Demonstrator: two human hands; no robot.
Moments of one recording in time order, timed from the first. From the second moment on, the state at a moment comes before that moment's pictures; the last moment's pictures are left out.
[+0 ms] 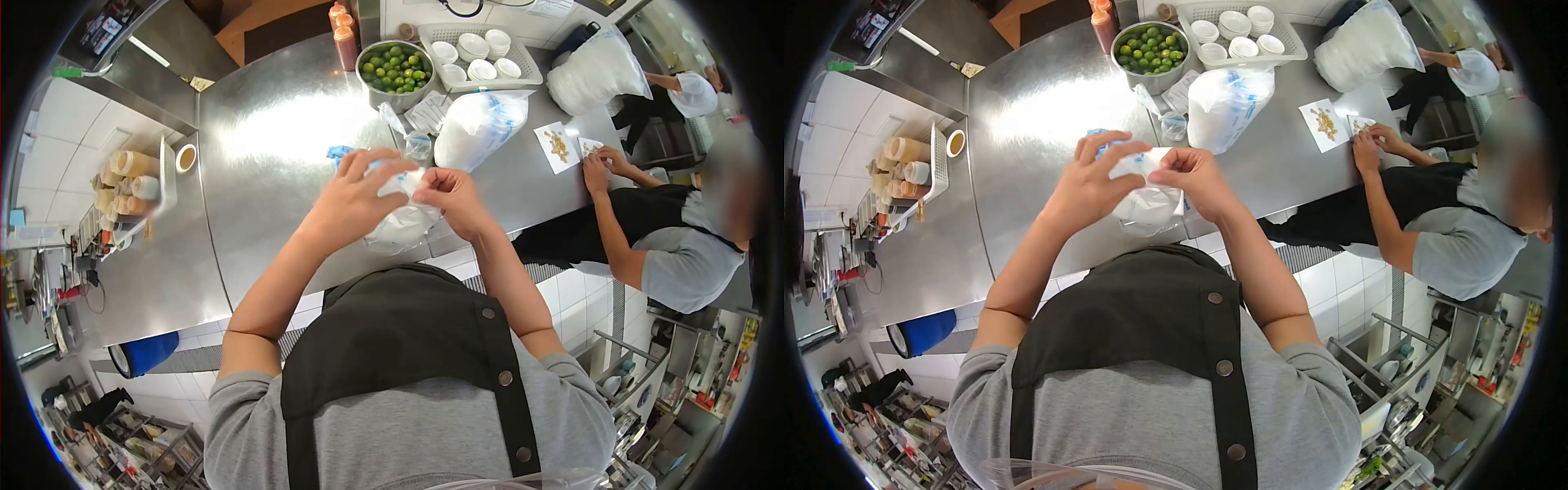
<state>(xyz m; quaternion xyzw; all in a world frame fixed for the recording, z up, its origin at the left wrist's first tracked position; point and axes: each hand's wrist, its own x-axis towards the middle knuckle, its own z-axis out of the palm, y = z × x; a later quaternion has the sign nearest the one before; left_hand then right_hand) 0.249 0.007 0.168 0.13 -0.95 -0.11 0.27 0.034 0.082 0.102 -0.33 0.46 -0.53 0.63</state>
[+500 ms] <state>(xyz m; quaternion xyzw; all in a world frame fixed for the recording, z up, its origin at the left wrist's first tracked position) 0.218 0.008 0.160 0.03 -0.96 -0.23 0.17 0.025 0.110 0.168 -0.68 0.54 -0.44 0.23</state>
